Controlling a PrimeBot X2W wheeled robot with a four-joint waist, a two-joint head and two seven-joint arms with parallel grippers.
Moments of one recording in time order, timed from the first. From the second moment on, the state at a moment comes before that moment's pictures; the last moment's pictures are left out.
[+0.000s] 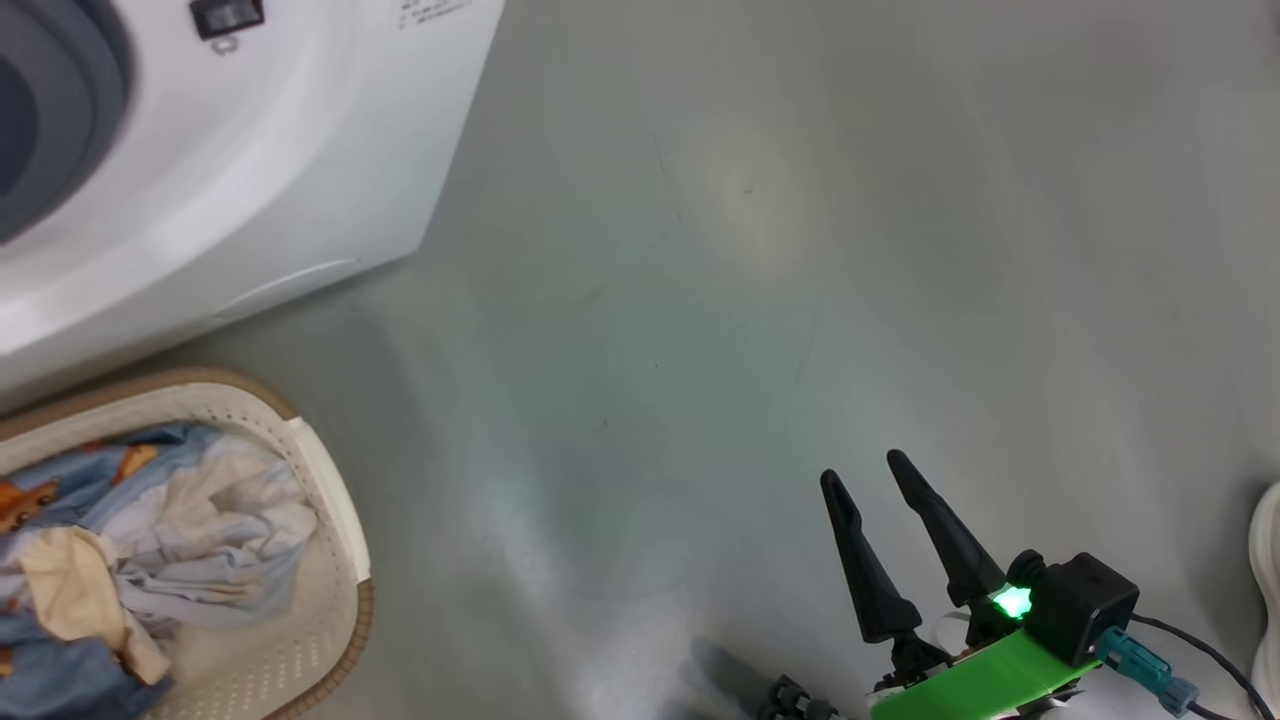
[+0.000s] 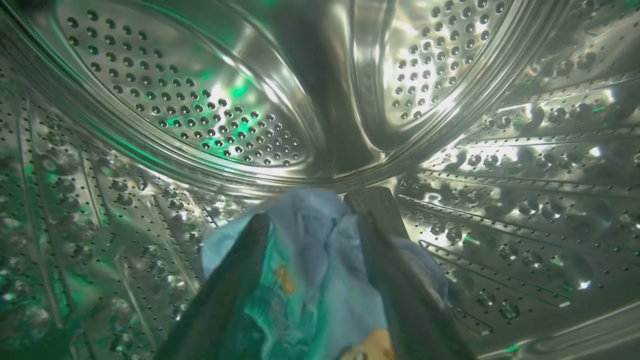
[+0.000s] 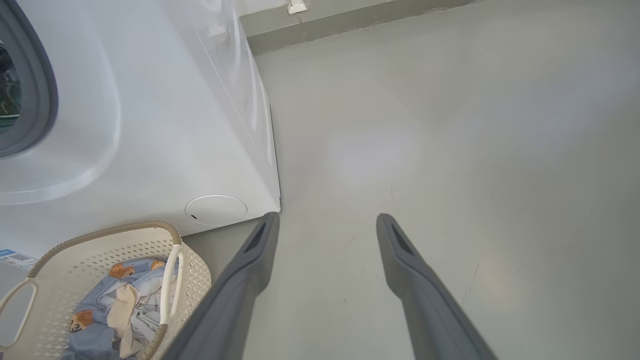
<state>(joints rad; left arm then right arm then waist) -1.25 0.48 0.00 1.03 -0.04 0.05 -0.23 -0.05 -0.04 0.21 0.03 0.35 0.13 -0.26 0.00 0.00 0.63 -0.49</state>
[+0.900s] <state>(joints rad) -1.12 0.30 -0.05 1.00 -0.06 0.13 -0.26 -0.06 -0.04 0.17 0.05 0.35 0.13 -0.26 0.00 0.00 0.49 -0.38</state>
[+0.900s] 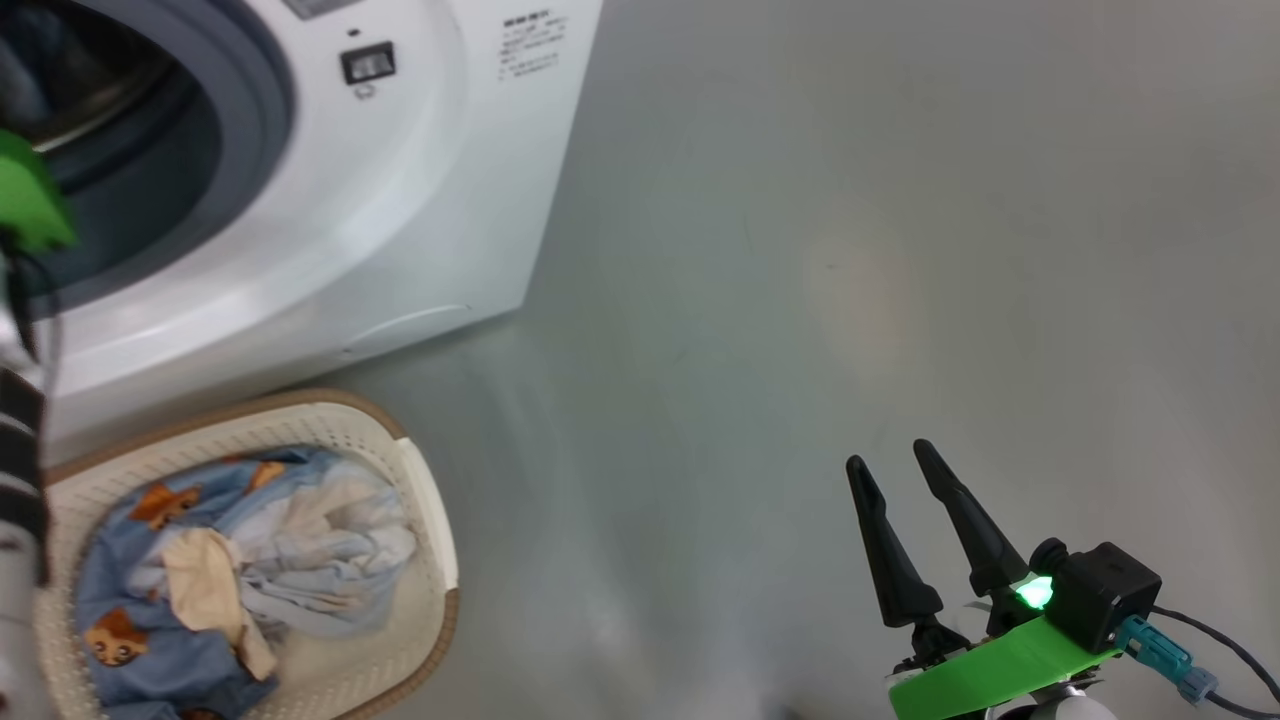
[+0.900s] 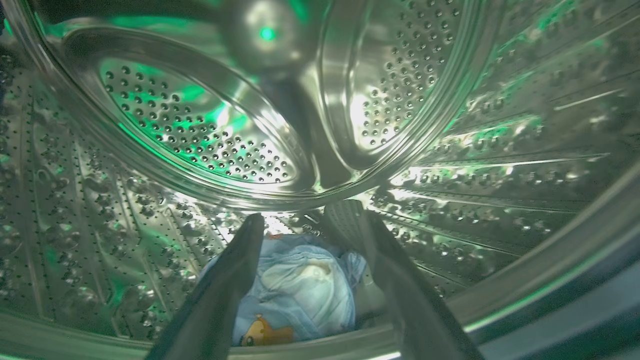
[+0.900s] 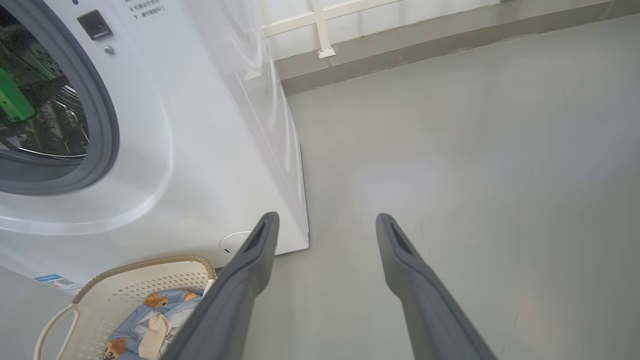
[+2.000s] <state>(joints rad) -0.17 0.04 -0.17 0.38 -0.22 0.11 -0.26 0.08 -0.04 0.05 0.09 0.25 0.13 -0.26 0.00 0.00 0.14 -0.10</state>
